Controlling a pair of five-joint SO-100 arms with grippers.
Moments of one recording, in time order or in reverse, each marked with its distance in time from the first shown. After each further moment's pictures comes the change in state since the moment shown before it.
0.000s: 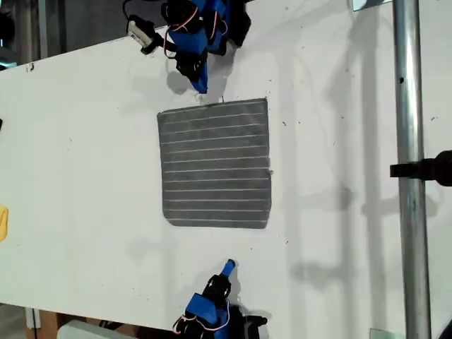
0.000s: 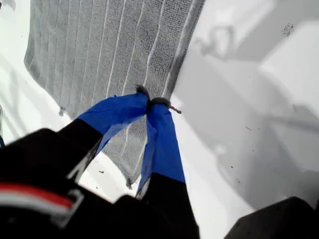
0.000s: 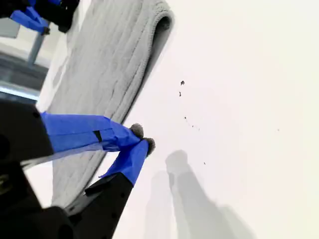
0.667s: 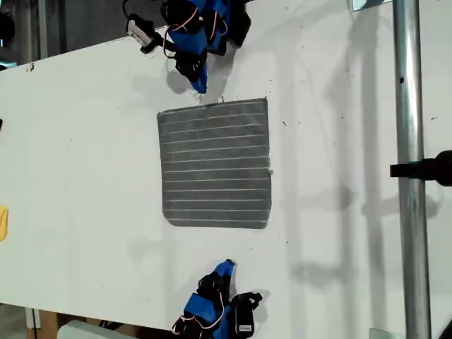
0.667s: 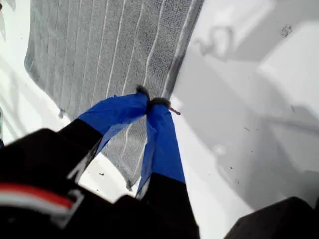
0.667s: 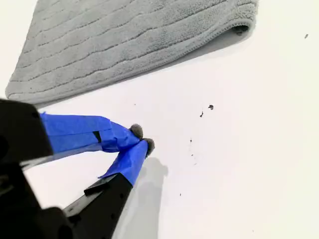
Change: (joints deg) arm 0 -2.9 0.0 0.0 -0.4 -39.8; arm 1 1.1 0.0 0.0 0.0 0.0
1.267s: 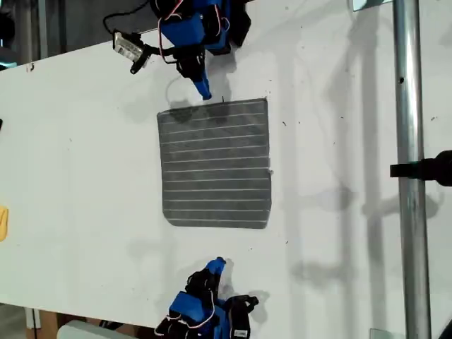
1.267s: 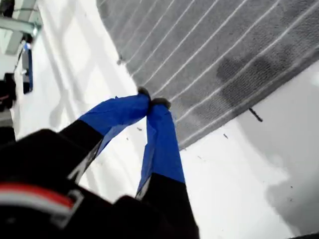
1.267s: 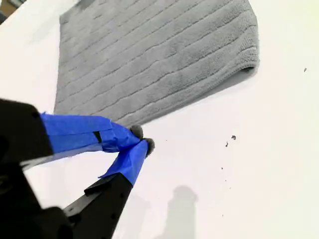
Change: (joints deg) arm 0 -1.2 -44.4 -32.4 -6.9 11.1; arm 1 -19.9 -22.2 -24.7 -5.4 -9.1
